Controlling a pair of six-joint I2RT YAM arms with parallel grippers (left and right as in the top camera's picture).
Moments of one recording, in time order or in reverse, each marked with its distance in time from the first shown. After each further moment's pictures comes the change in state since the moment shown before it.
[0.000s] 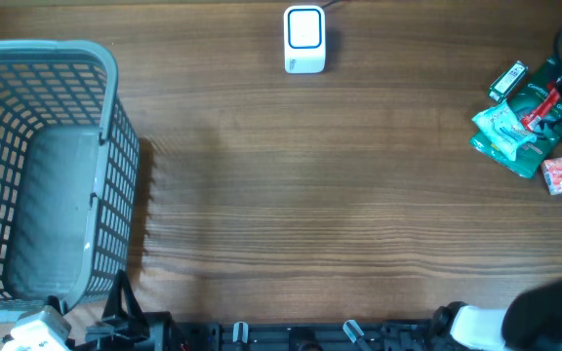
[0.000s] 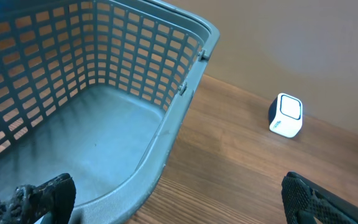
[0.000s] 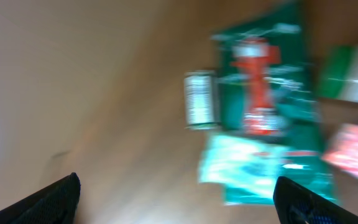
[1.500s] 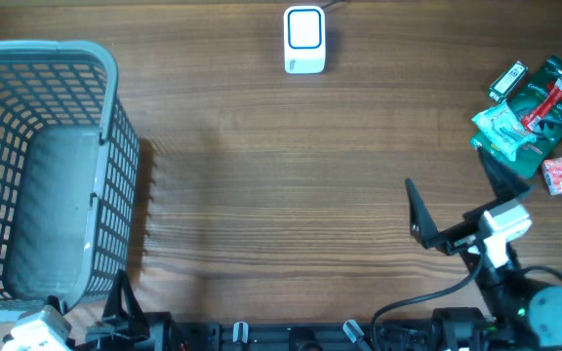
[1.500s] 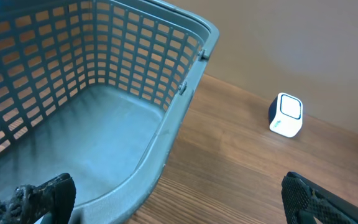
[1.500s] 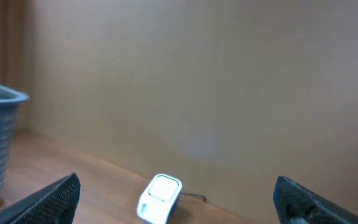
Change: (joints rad) left arm 0.000 0.000 0.000 0.000 0.000 0.000; right arm 0.516 -1.329 -1.027 0.698 -0.176 -0.626
